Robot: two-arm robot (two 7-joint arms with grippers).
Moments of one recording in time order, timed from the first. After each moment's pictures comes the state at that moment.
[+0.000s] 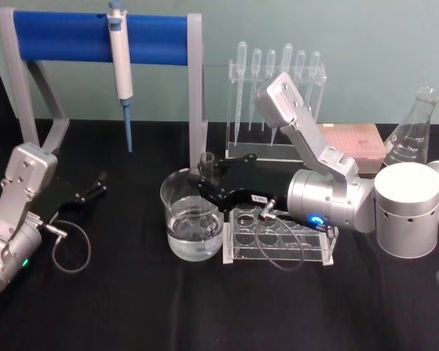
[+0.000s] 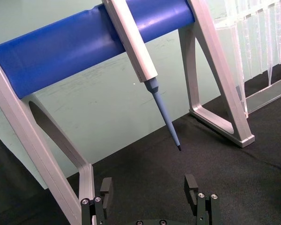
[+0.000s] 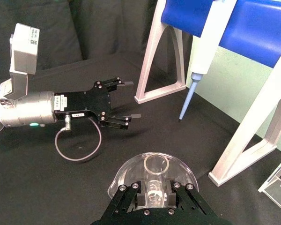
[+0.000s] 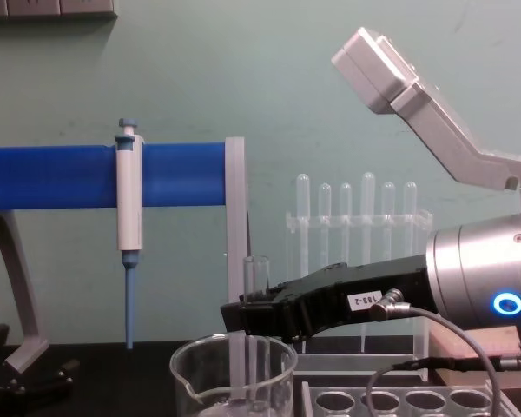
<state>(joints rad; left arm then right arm) -0.20 0.60 0.45 -1.41 -0.25 -0.12 0.03 0.52 0.46 -0.67 -1.59 0.46 0.39 0.45</state>
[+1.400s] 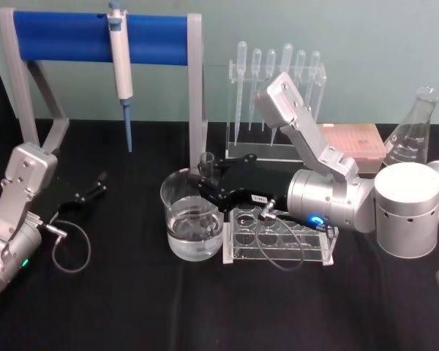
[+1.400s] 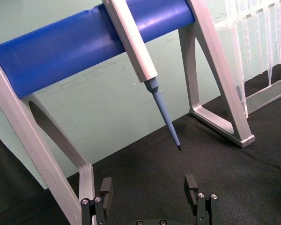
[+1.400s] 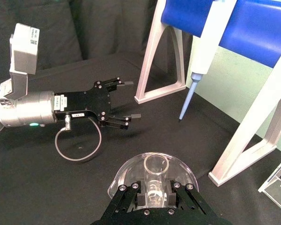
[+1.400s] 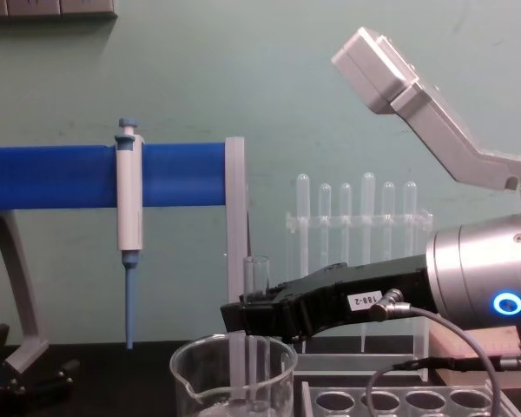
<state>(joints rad) -0.20 0.60 0.45 -1.41 -0.25 -0.12 0.03 0.52 0.46 -0.67 -1.59 0.46 0.39 0.45</state>
